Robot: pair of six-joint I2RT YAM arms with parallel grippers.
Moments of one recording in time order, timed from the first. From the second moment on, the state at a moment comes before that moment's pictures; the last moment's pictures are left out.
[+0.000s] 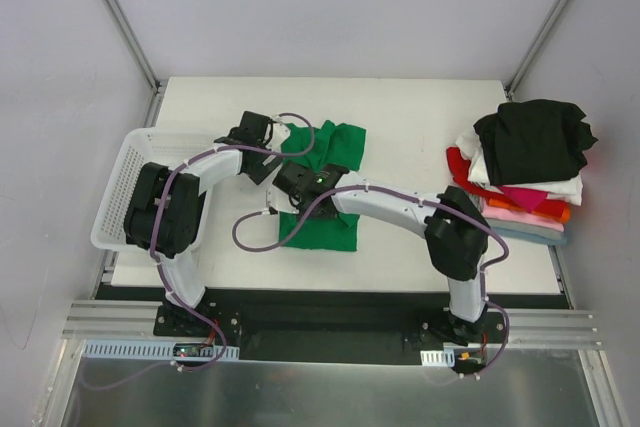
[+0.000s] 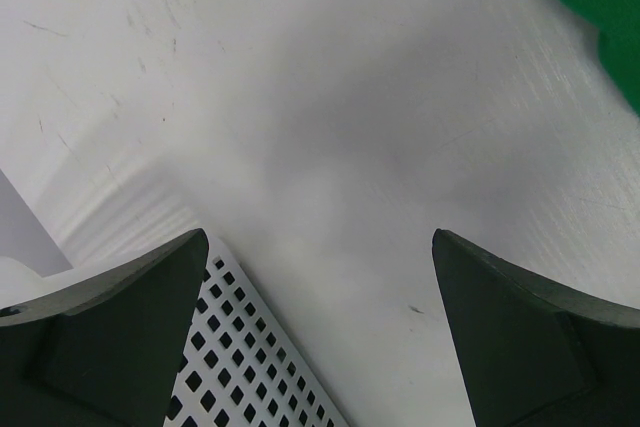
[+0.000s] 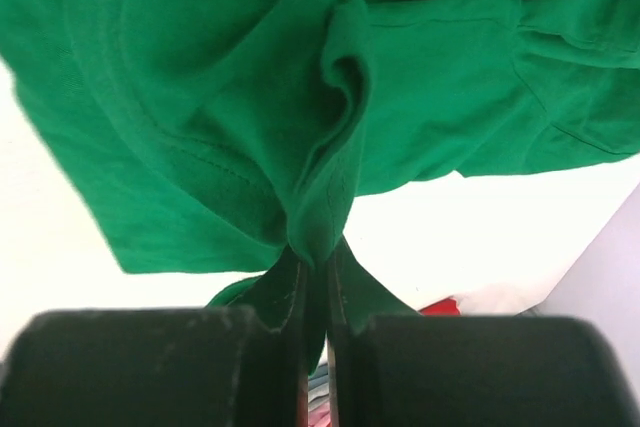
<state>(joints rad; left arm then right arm) -0.33 1.80 1.15 -0.30 -0.24 0.54 1.08 1.91 1.57 -0.91 0.33 -0.61</state>
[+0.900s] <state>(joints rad) -0.33 1.80 1.13 -0.29 -0.21 0.54 0.97 2.13 1.70 -0.87 0.27 -0.72</state>
